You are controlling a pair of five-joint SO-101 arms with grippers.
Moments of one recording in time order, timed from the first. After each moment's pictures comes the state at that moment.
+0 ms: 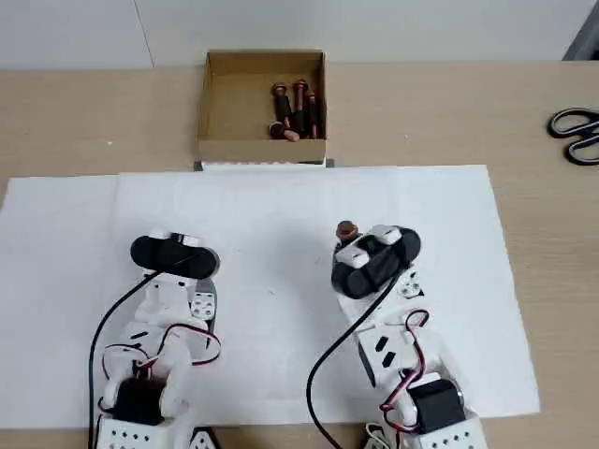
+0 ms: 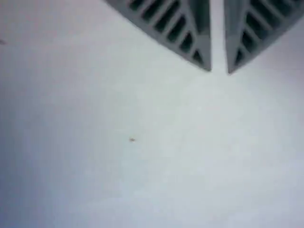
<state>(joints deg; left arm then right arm) 3.0 -103.3 95.3 56.0 0.0 -20.9 -103.5 88.8 40.2 6.4</state>
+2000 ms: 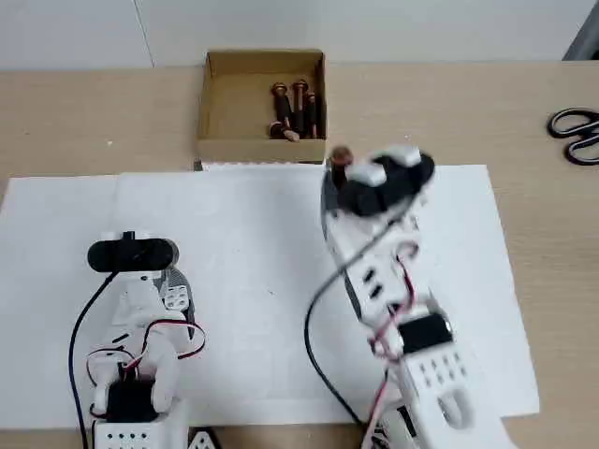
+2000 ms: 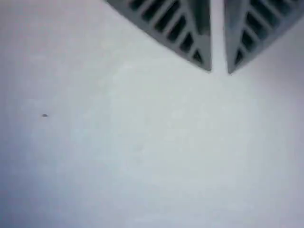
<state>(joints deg) -5.2 -103.3 95.3 56.0 7.4 -20.8 -54.6 63.8 8.8 -2.7</state>
